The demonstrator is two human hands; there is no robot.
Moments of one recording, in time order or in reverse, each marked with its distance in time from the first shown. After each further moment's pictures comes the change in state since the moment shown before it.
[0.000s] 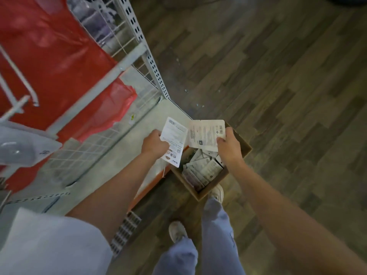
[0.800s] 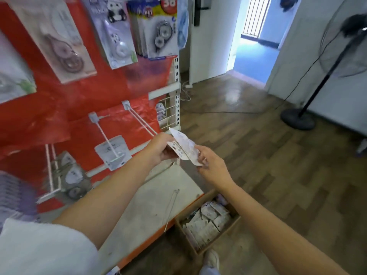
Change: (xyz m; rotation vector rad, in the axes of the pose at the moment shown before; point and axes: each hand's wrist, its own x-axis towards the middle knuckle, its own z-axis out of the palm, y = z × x) left_hand -0.211 0.026 -0.197 -0.874 -0.155 0.283; right_hand -0.236 -0.123 0.002 -0.354 0.085 -0.939
